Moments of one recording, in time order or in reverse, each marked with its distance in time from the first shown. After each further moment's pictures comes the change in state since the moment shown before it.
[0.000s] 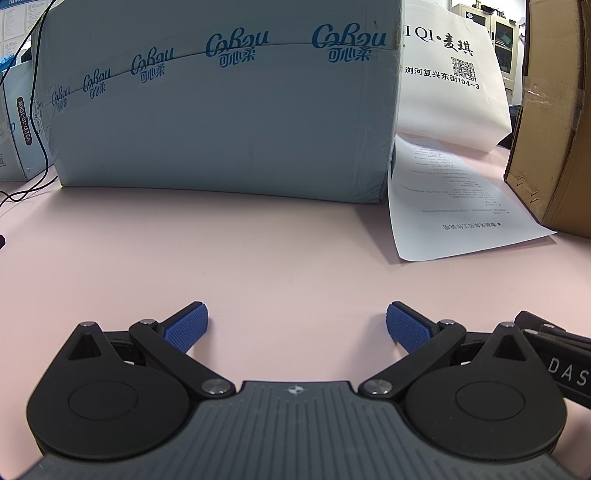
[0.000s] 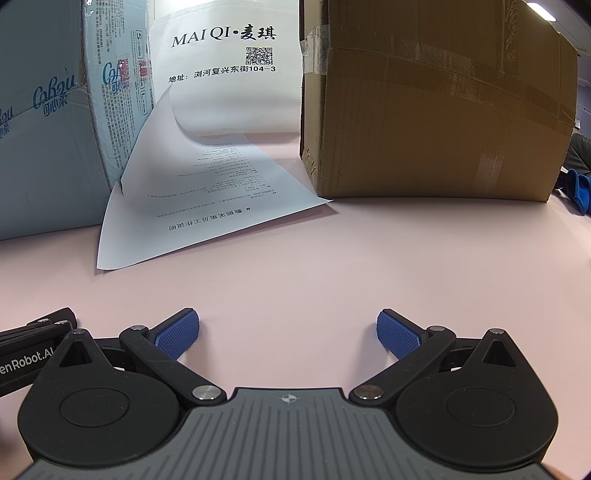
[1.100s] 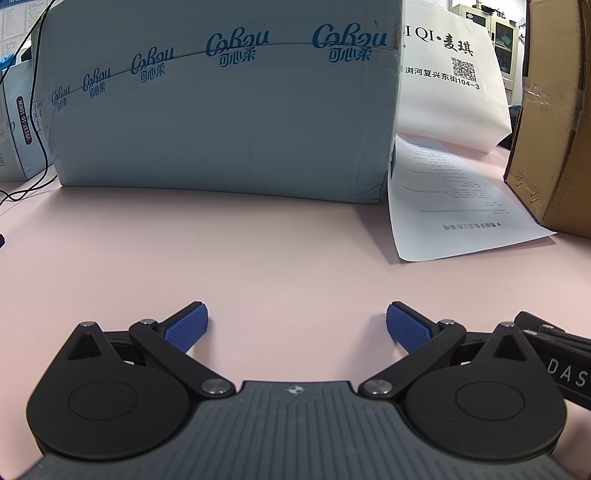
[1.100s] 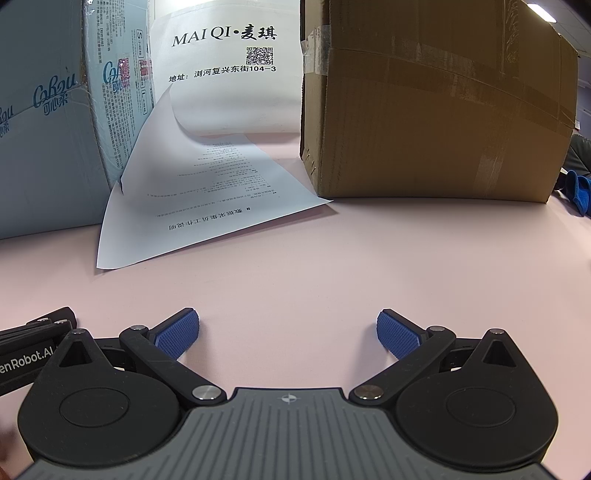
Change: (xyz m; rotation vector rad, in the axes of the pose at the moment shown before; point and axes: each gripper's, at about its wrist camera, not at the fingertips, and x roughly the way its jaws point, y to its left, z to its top) left arm -0.001 0.002 0.001 -0.001 0.001 -0.001; right arm -0.003 -0.003 0.000 -0.003 0.000 -0.002
